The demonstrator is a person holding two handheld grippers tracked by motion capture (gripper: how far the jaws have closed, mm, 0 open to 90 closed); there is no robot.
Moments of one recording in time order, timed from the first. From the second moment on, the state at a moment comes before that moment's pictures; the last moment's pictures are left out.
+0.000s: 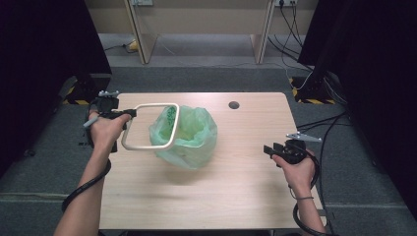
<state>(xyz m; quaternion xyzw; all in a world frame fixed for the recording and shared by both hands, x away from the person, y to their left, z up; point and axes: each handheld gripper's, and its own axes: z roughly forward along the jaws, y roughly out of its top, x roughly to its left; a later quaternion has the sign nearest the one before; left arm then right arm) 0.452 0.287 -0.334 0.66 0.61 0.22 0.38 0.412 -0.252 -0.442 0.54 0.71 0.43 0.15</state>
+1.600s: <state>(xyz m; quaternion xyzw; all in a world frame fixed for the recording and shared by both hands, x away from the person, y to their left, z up) 0.462 0.256 -0.333 0.68 0.59 0.22 0.38 0.411 -0.253 -0.460 0.55 0.69 0.44 0.15</state>
